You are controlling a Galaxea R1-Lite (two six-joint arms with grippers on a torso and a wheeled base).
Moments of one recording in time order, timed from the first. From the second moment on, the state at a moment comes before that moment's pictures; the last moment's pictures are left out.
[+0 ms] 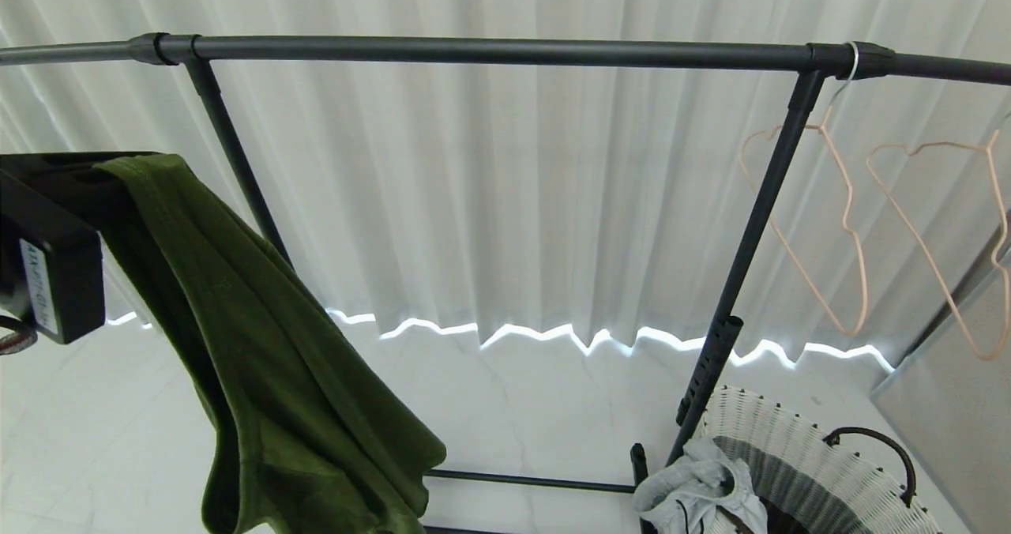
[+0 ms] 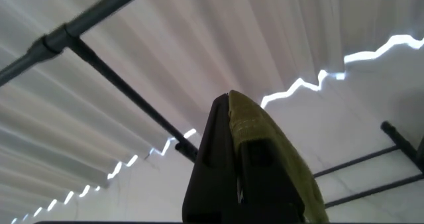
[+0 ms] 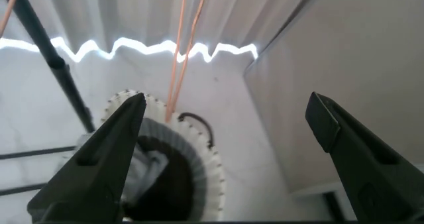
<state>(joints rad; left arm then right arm) -0.74 1.06 -1.03 0.09 0.53 0.49 -0.09 0.99 -0.90 0.20 -0.22 -0.10</state>
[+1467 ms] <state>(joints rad) -0.67 1.04 -0.97 0.00 0.54 0.50 -0.17 1.67 -1.17 -0.11 -0.22 0.16</state>
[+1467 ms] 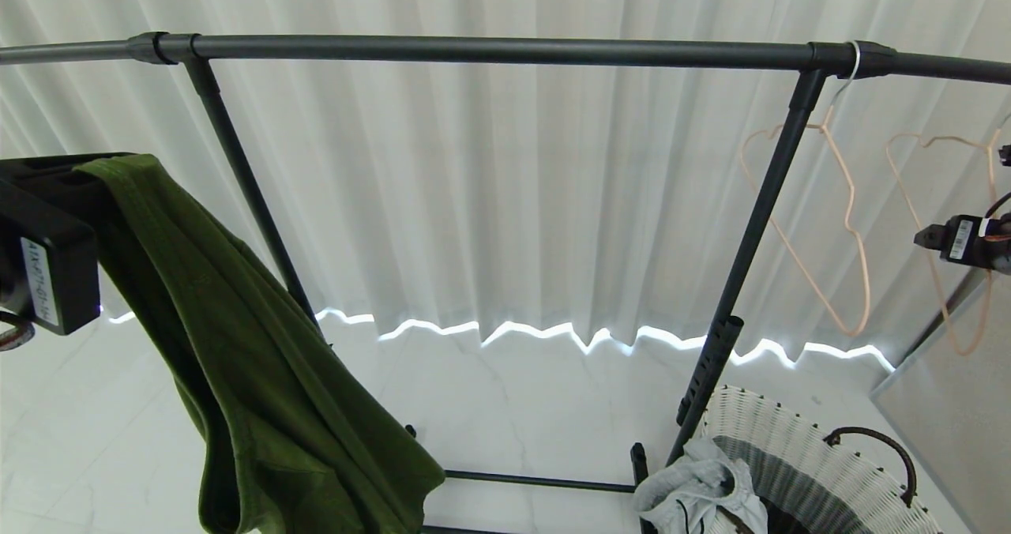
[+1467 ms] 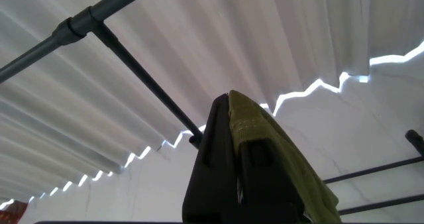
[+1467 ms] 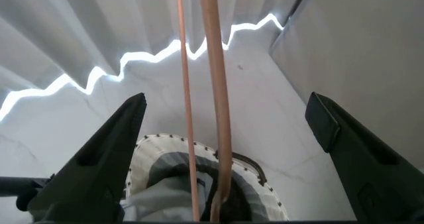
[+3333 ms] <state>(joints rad) -0.63 1.03 -0.97 -0.01 0.54 0.50 -0.15 1.22 -0.87 0.05 -0.21 0.08</state>
